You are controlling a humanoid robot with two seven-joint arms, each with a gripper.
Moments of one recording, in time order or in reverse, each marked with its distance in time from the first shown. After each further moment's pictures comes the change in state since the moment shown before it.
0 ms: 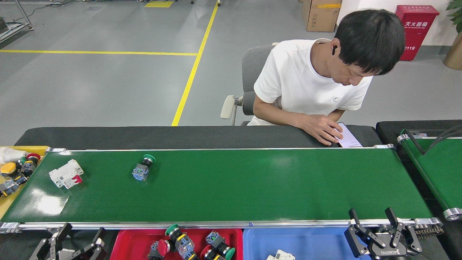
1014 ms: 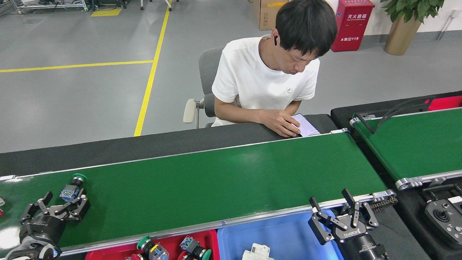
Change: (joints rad) left arm -0.412 0.187 -0.081 0.684 -0.083 0.150 0.085; right arm -0.160 0.003 0.190 0.056 0.006 -0.078 0.004
